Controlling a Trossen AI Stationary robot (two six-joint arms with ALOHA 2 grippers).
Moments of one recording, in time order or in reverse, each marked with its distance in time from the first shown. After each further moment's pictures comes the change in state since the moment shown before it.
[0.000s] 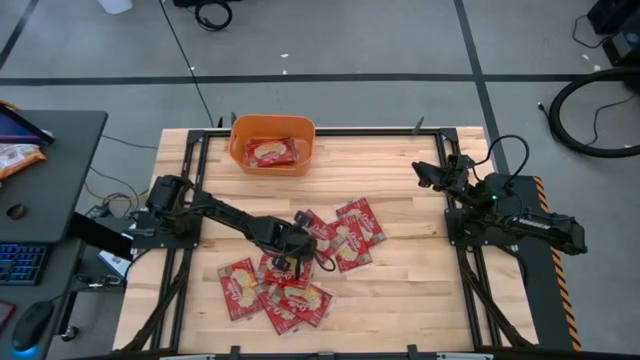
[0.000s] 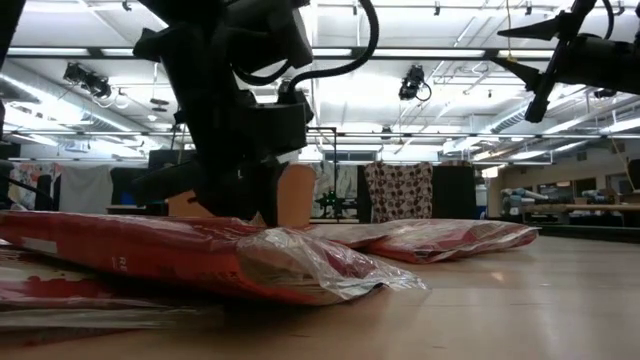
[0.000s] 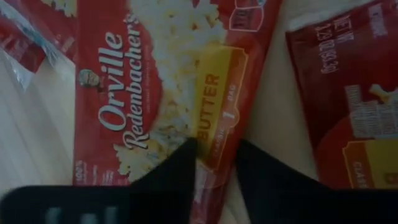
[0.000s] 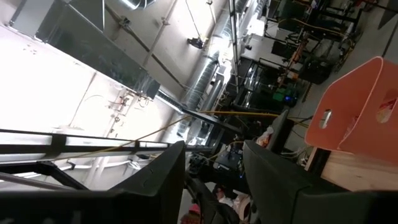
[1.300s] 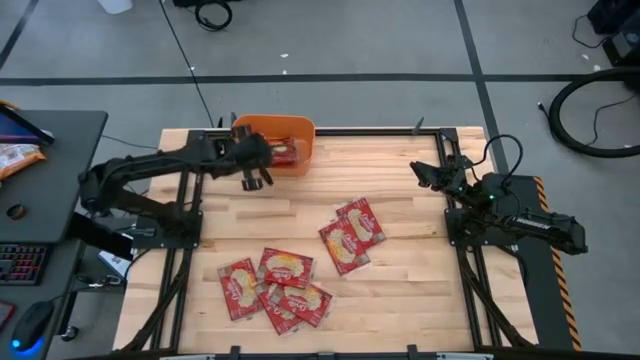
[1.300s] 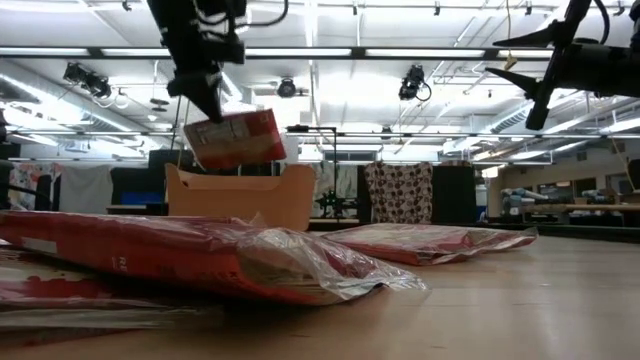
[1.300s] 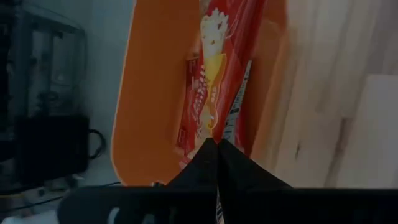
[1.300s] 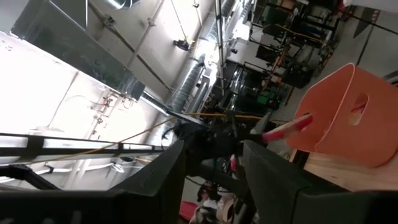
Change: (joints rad) left arm 0.576 -0.599 -0.002 -0.401 -0.190 0.008; right arm -0.001 0.007 0.000 -0.047 0.035 -0.029
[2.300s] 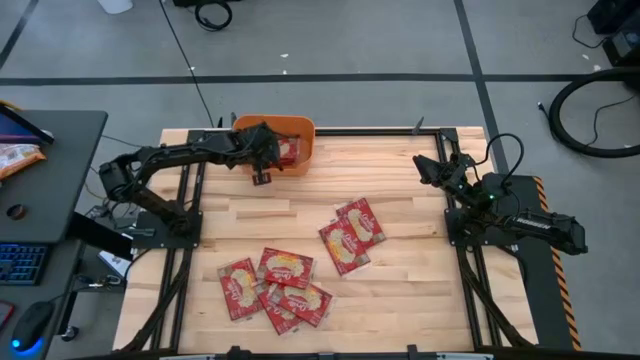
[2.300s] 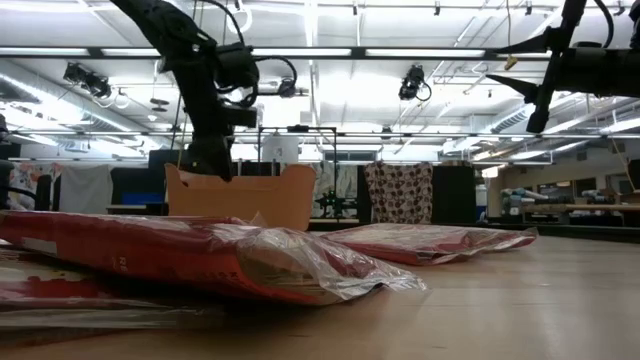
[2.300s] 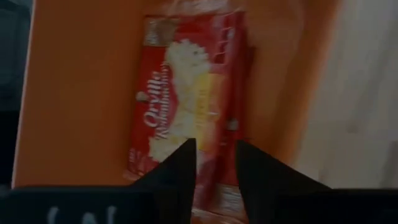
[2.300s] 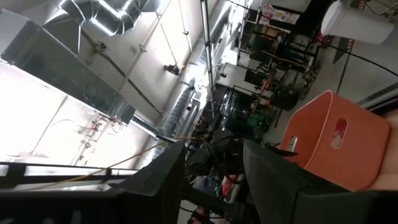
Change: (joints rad) left arm 0.188 0.197 -0.130 0.301 0.216 0.103; right arm 0.000 0.000 0.000 0.000 0.118 -0.006
